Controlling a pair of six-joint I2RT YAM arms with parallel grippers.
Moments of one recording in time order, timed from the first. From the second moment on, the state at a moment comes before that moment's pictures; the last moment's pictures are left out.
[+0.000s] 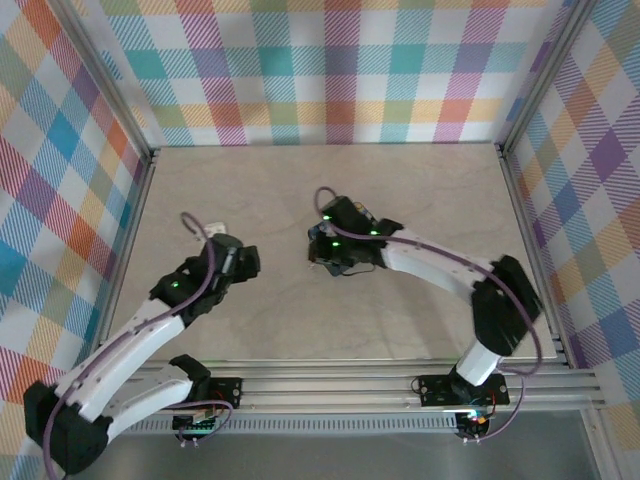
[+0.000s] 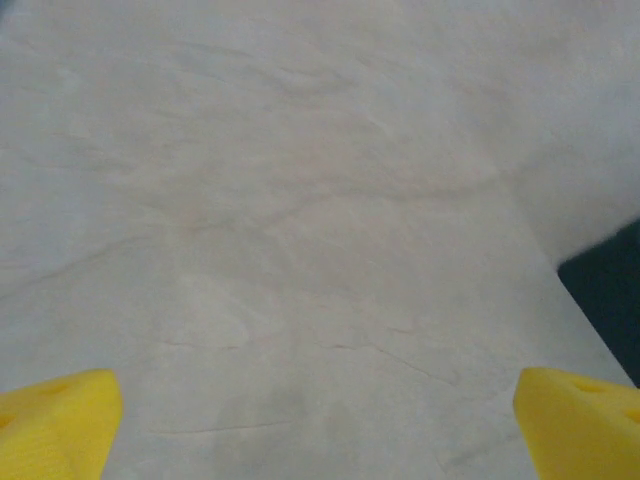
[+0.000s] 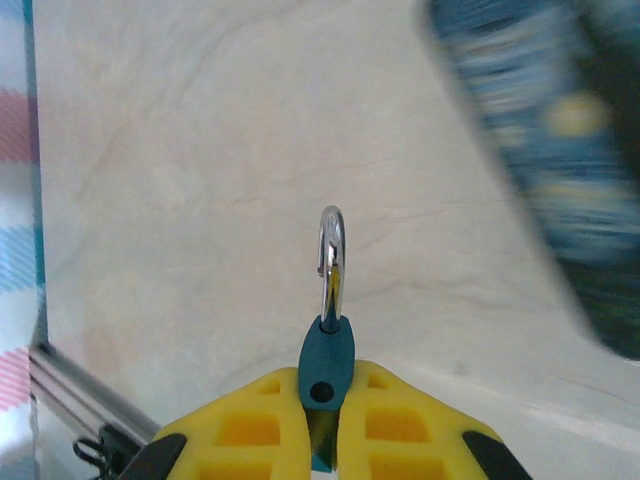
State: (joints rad) left arm -0.55 0.86 0.77 -0.70 -0.51 -0.59; right arm 0.85 1.72 1.30 -0.48 -0.22 0.83
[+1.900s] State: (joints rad) left arm -0.19 1.33 0.97 -0.35 0.00 -0.41; right arm 0.58 1.19 0.90 -0.49 0.39 0.26
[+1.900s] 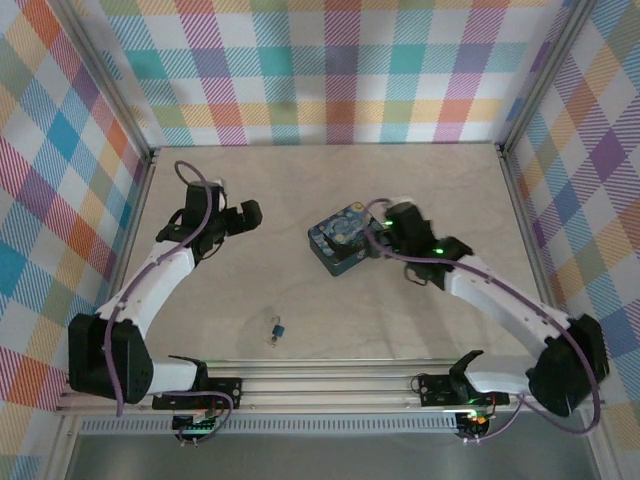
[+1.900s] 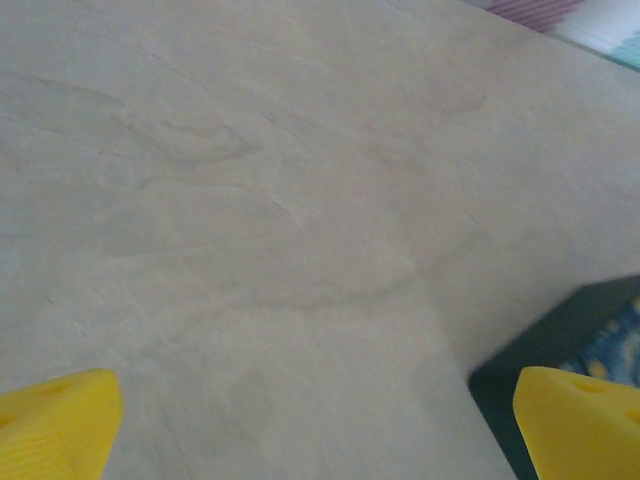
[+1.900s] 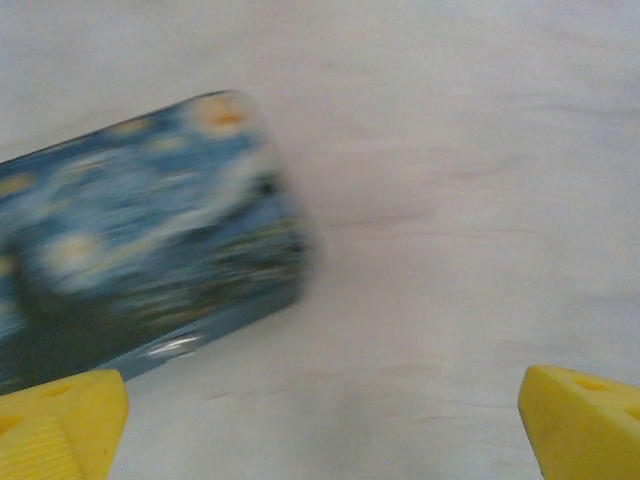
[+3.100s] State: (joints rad) left arm -0.13 1.38 0.38 0.55 -0.23 -0.08; right arm 0.14 1.46 0.30 0.83 0.23 -0.01
